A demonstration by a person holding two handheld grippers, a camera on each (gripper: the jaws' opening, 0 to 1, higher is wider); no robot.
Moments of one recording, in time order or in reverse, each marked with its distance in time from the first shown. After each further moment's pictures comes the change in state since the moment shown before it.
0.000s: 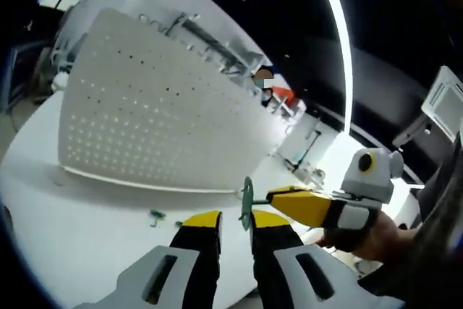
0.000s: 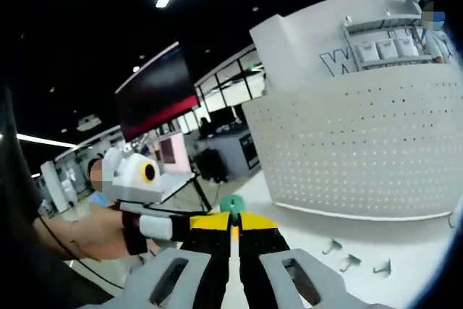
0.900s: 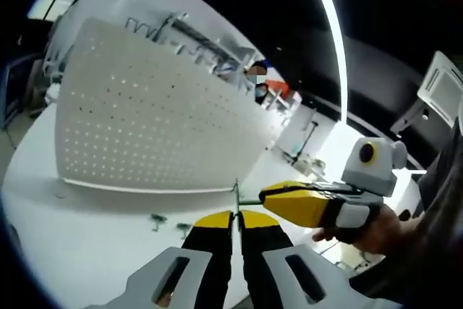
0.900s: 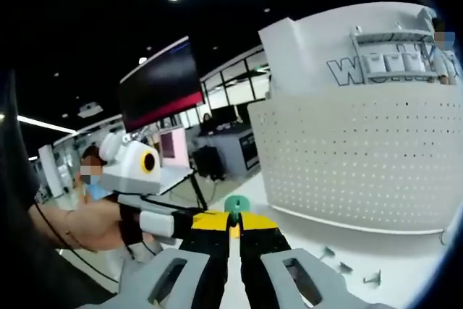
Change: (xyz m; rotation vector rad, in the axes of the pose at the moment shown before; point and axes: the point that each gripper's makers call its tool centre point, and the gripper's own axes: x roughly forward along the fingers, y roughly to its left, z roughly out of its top) left arm 0.001 -0.007 0.004 0.076 0.026 -0.007; right arm 0.000 0.004 0.006 -0.074 0.007 -0.004
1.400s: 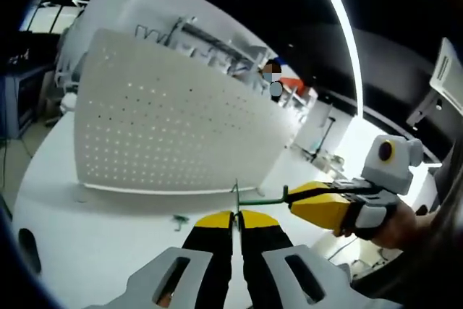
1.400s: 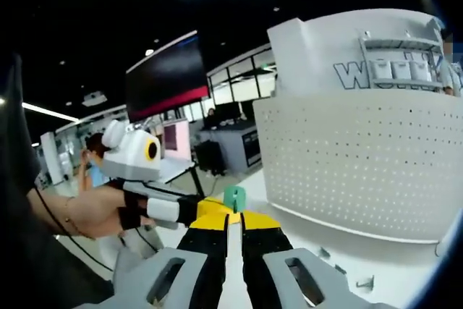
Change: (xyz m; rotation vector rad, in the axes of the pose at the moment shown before) left arm -0.009 0.024 -0.001 0.039 0.003 0.125; right arm -0.003 0.004 -0.010 -0.072 0.031 0.022
